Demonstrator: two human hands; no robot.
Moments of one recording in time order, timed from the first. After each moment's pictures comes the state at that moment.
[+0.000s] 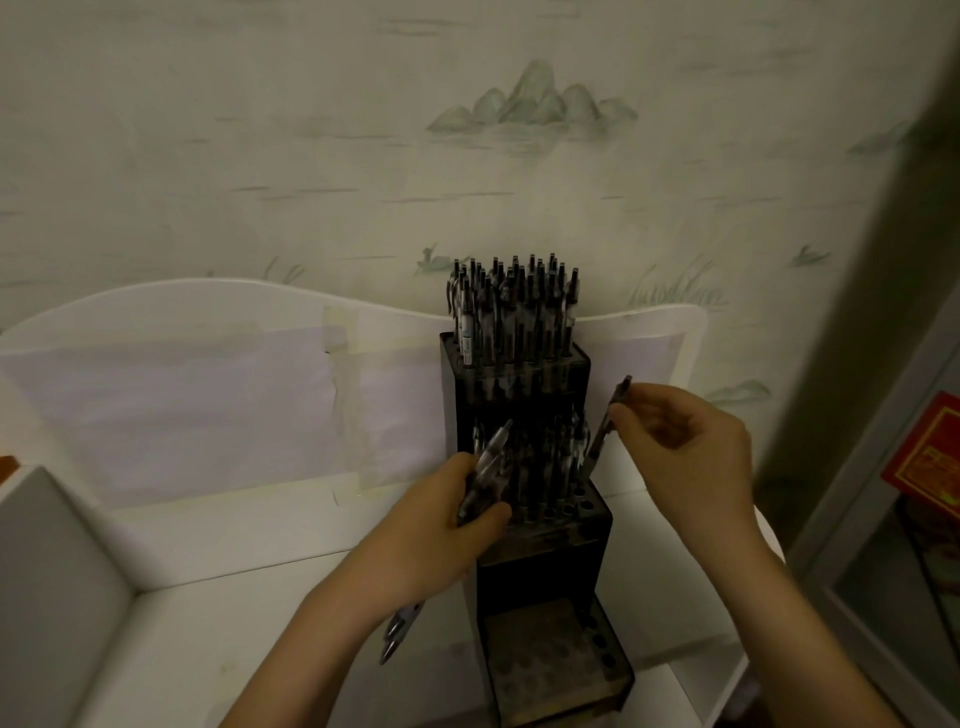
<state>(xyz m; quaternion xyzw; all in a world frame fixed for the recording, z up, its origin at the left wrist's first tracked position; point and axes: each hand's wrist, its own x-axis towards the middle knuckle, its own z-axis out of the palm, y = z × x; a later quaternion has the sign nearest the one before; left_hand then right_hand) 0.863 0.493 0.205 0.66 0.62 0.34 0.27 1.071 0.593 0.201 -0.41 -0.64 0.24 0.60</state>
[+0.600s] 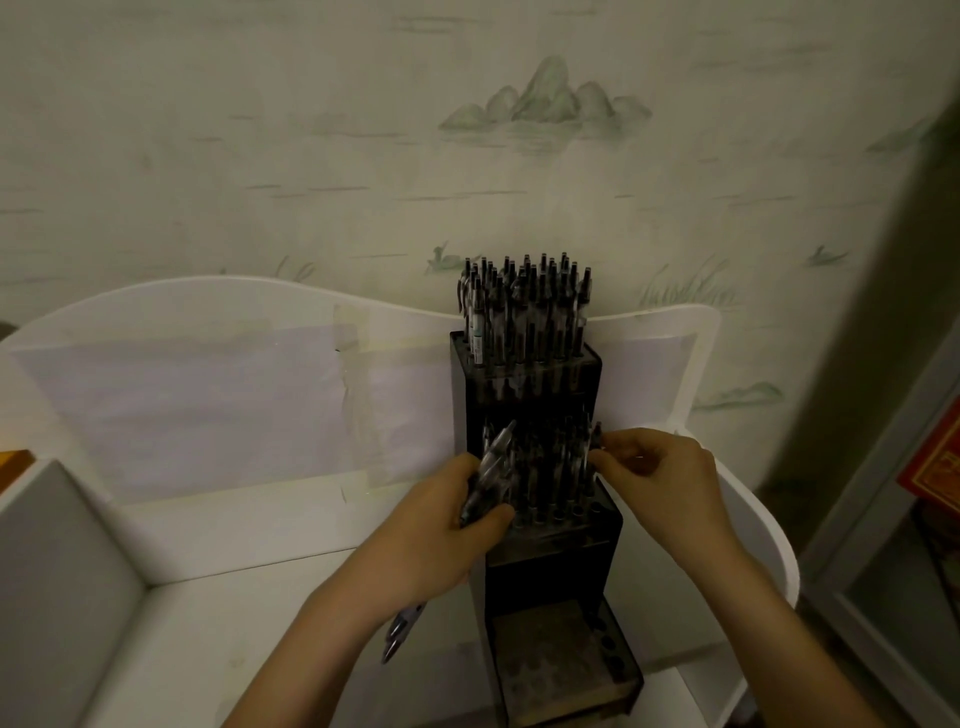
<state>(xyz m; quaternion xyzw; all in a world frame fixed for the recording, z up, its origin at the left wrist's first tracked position) 0.857 0.494 0.202 0.64 0.62 0.34 0.29 1.067 0.612 0.162 -0.48 -0.69 0.25 0.48</state>
